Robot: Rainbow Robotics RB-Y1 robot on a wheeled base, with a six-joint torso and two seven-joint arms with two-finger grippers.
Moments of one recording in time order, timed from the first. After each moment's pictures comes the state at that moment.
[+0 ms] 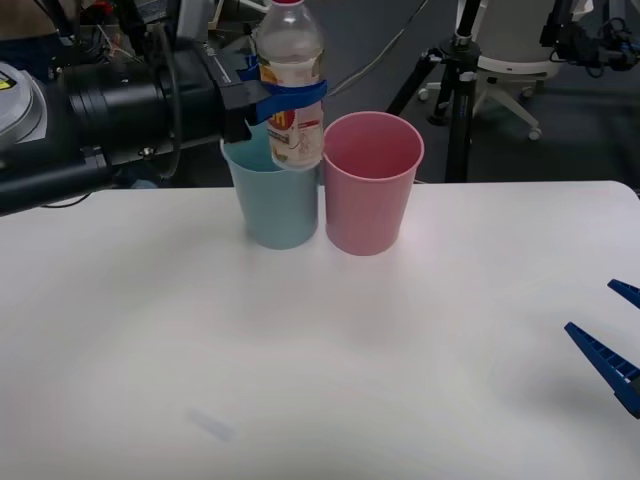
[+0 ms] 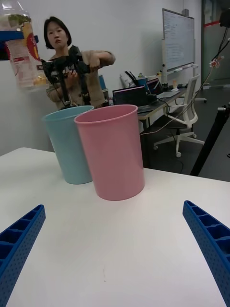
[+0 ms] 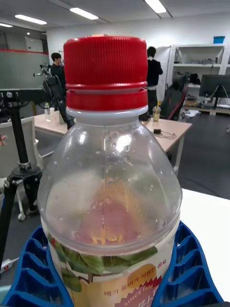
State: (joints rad) right arm 0.35 -0.40 -0.52 -1.66 0.96 -1.22 0.00; left arm -0.80 0.94 -0.57 -1.66 -0.81 -0.48 0.40
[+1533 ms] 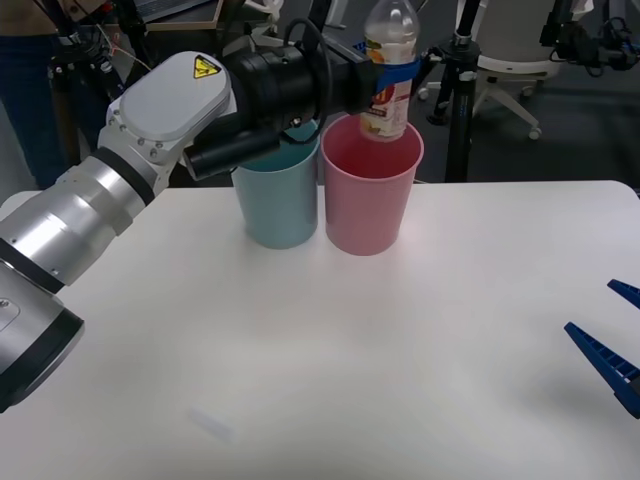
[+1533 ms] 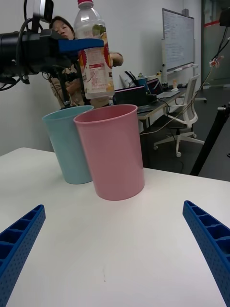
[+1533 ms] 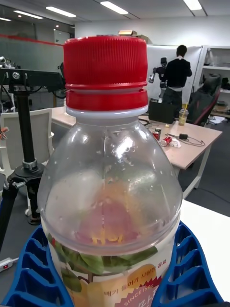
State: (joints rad) right arm 0.35 -0.40 -0.52 -1.66 0.96 -1.22 0.00; left arm -1.07 0.42 -0.58 -1.09 -1.12 -0.45 0.46
